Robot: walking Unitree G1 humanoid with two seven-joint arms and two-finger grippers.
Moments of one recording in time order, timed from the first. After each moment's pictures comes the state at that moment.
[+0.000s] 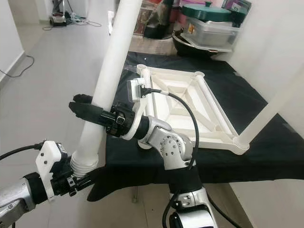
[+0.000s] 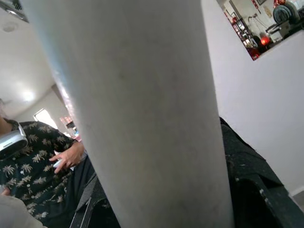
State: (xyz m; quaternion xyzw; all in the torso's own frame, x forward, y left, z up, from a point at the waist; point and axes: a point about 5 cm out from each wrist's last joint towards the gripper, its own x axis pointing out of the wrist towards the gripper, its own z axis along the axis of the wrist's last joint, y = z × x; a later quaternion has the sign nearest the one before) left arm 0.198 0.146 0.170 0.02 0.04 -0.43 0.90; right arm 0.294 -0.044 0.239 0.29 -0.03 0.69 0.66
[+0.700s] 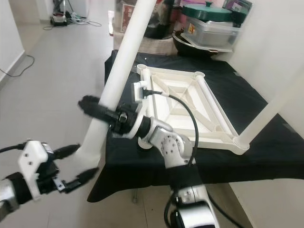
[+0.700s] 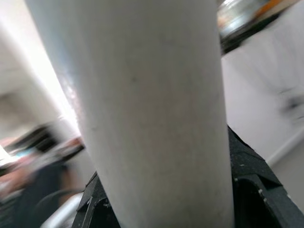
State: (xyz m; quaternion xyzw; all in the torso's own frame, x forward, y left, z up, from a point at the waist) left arm 0.197 0.186 0.181 0.07 0.02 -0.31 0.95; right arm 0.336 -0.074 0.232 0.26 -0.04 0.57 0.78
